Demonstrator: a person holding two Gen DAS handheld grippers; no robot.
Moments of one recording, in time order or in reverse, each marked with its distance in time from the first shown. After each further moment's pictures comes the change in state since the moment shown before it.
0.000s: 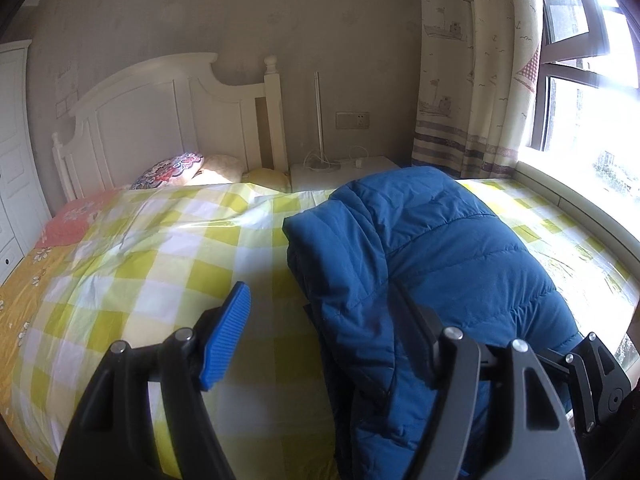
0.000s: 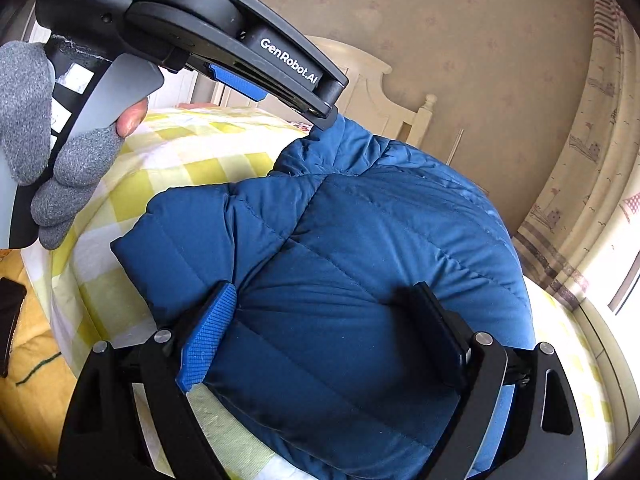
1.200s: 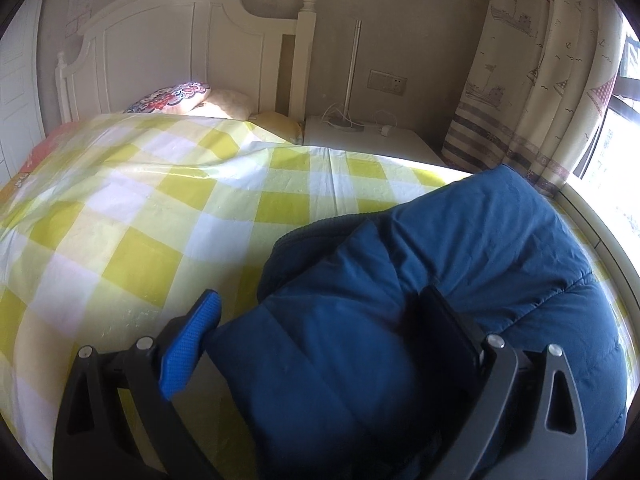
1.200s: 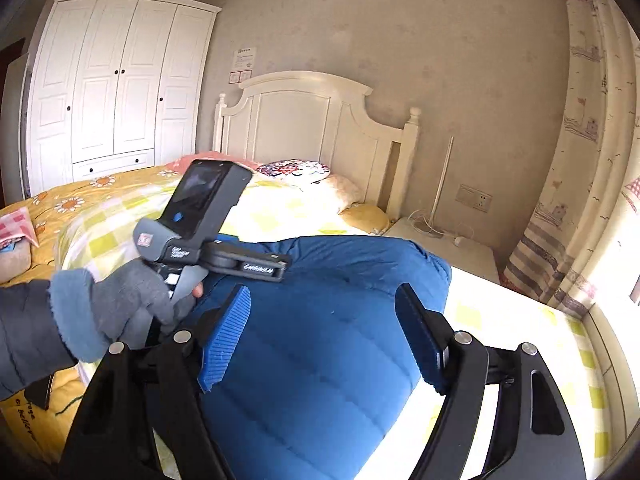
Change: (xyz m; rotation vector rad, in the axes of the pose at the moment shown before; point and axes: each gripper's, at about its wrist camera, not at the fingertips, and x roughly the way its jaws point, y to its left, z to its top) left arm 0.147 0.012 0.013 -0.215 0.164 0.003; right arm -0.012 -0.164 0.061 0.170 -0.058 0.117
